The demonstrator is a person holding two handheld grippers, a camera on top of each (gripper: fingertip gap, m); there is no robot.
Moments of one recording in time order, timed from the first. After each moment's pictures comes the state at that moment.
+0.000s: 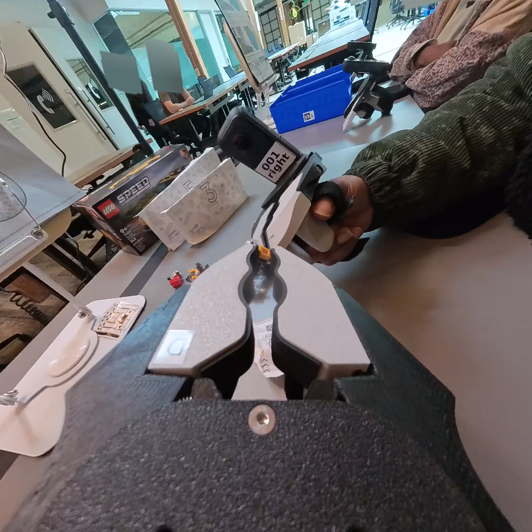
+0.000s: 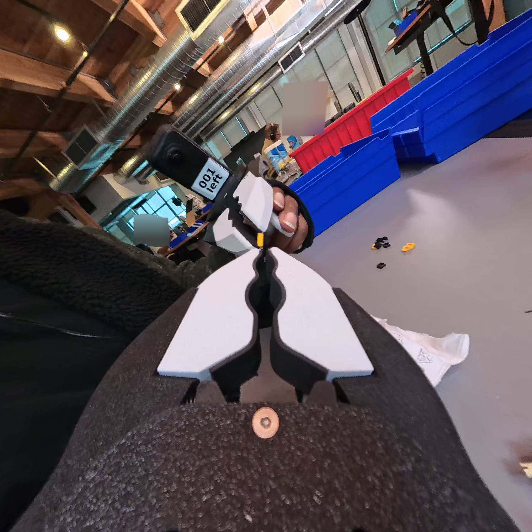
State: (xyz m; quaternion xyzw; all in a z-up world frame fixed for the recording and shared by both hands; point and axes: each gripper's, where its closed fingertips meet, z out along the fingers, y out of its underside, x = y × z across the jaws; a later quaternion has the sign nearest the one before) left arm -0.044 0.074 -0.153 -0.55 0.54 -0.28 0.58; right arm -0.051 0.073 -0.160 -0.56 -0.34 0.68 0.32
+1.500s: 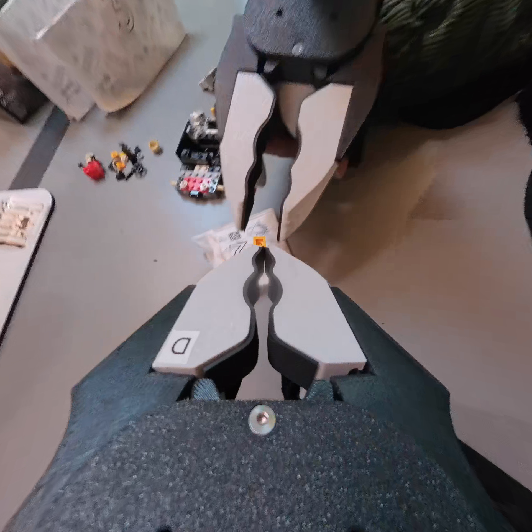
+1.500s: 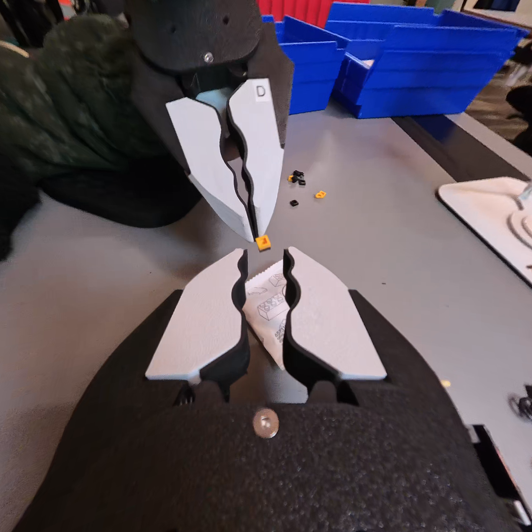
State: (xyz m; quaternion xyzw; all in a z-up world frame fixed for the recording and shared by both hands) left arm -0.065 0.074 -0.232 -0.66 0.60 -0.24 0.38; right arm -0.062 0.080 -0.231 -0.60 -0.56 0.35 0.44
